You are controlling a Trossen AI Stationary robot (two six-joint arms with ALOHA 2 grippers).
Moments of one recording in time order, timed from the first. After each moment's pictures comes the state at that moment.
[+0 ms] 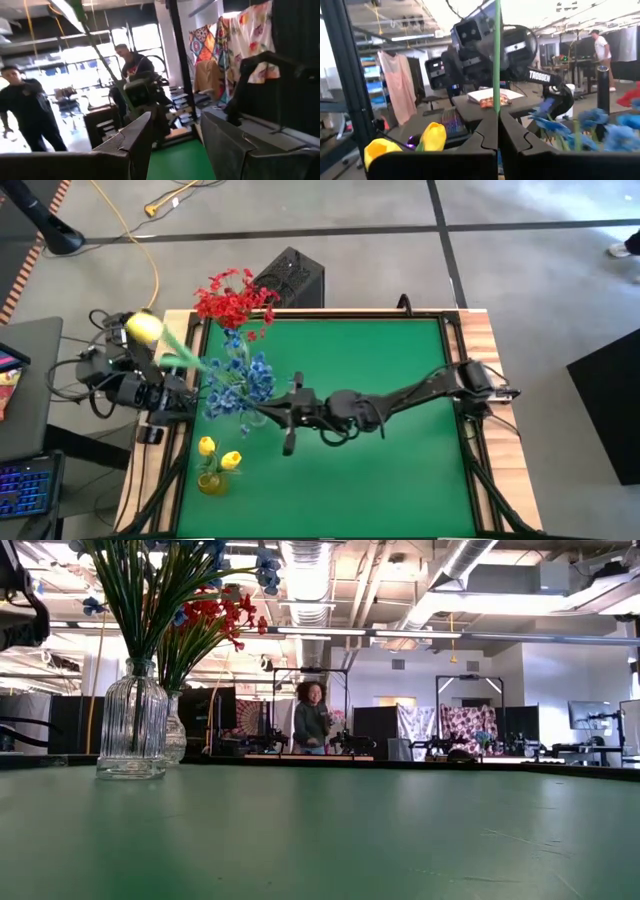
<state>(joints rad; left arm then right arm) -1.06 0.45 0.76 -0.05 -0.82 0.36 0.25 1.96 1.56 0.68 0.36 0.06</state>
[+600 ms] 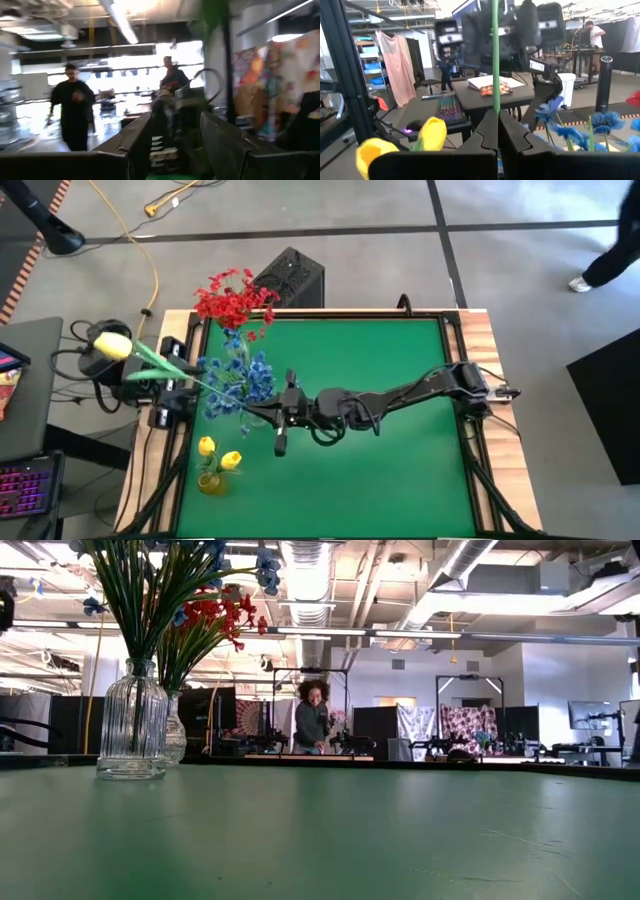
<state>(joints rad) -0.84 0.50 0.76 0.16 -0.81 0.37 0.24 2.02 1.74 0.45 0.34 0.05</state>
